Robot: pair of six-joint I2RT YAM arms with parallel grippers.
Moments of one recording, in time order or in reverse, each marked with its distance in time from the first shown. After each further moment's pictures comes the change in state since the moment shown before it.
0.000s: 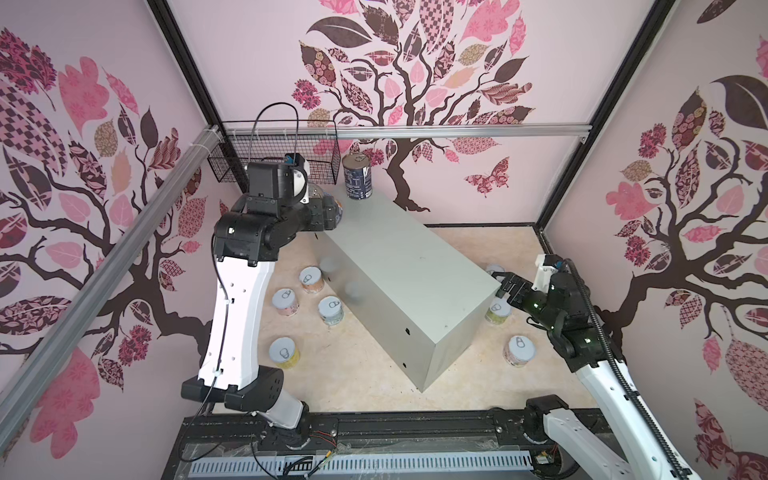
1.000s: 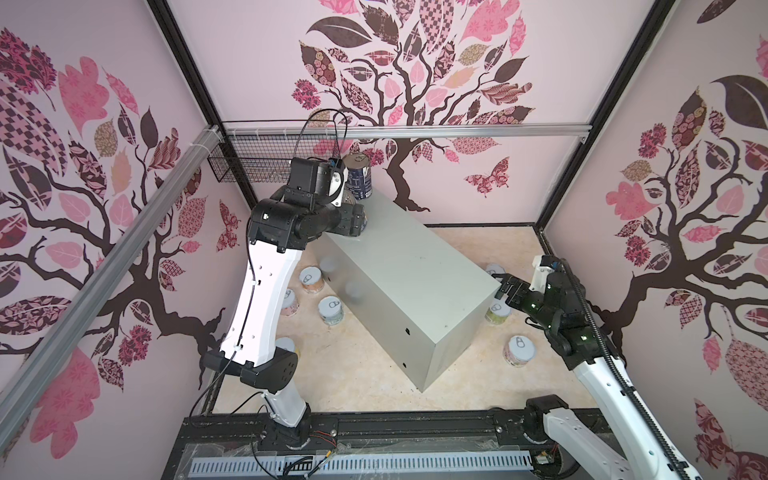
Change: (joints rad) left arm -0.134 0.114 0.122 -0.087 -0.045 0.076; right arm 0.000 0.021 -0.015 0.016 0.011 -0.026
